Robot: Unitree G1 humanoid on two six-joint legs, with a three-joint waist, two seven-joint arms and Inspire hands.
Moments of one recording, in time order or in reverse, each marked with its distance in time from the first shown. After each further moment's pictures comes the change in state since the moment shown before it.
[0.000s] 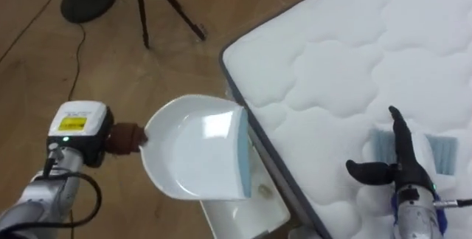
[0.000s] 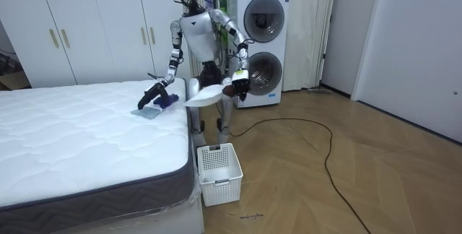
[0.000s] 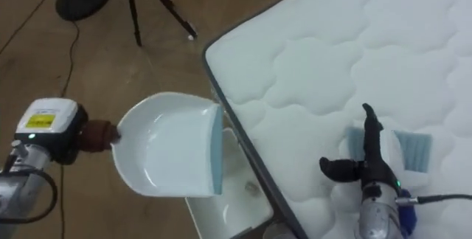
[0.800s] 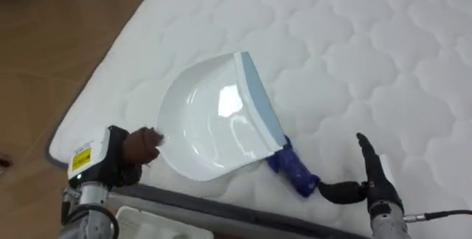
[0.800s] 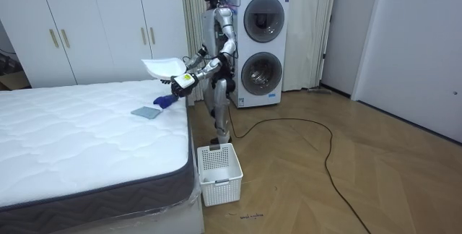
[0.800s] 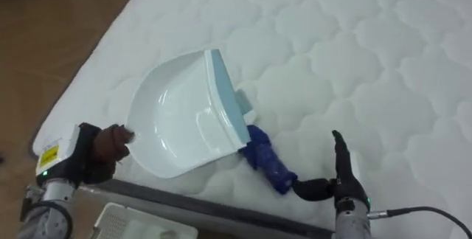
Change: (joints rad) left arm 0.207 -0.233 0.144 -0.107 -0.306 -0.026 0.029; right arm 0.001 0.090 0.080 0.028 0.073 0.064 0.117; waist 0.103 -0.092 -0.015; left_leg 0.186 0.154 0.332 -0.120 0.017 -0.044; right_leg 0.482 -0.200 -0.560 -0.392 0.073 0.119
